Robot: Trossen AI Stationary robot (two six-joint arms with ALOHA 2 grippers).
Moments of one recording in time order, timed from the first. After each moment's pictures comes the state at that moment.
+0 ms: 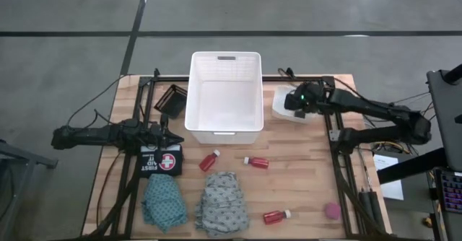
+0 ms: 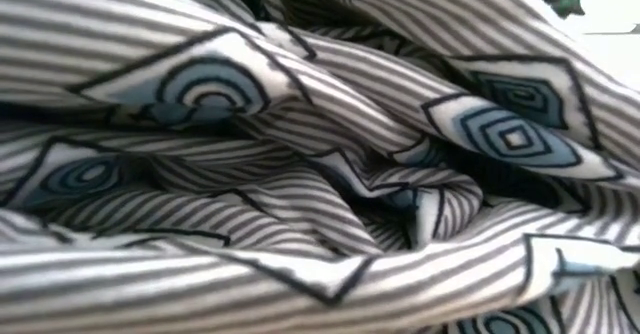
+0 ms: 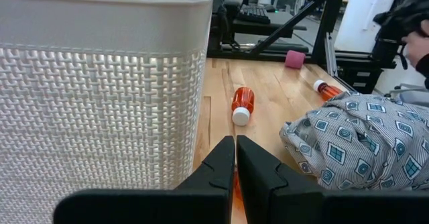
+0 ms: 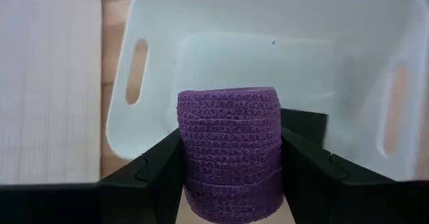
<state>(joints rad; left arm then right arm) 0.00 0.10 0.06 -0.14 0.03 -0.05 -0.52 1.08 0.75 -0.76 0.25 1.13</state>
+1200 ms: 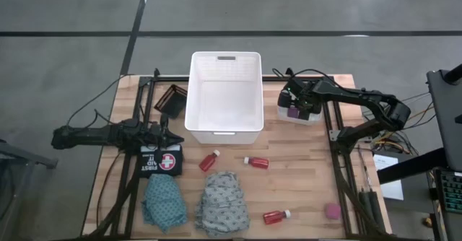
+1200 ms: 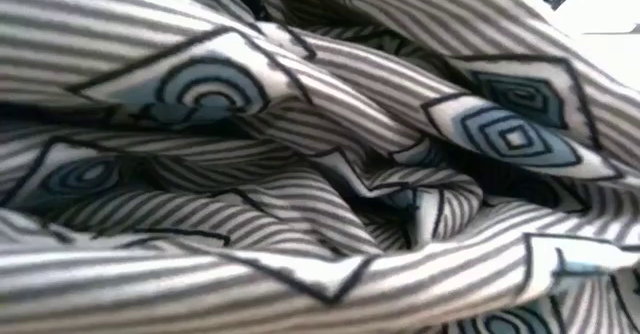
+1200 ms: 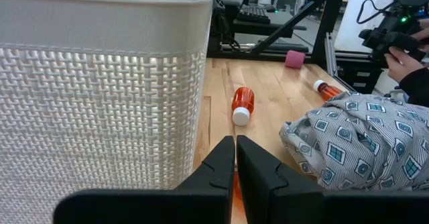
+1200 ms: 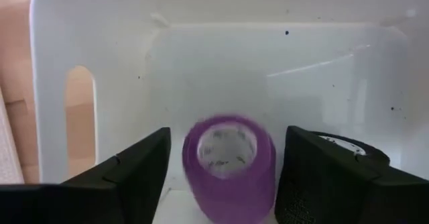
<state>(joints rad) 0.00 0.10 0.06 -0.14 0.03 -0.05 -0.65 1.39 0.80 -0.70 0.16 1.13</state>
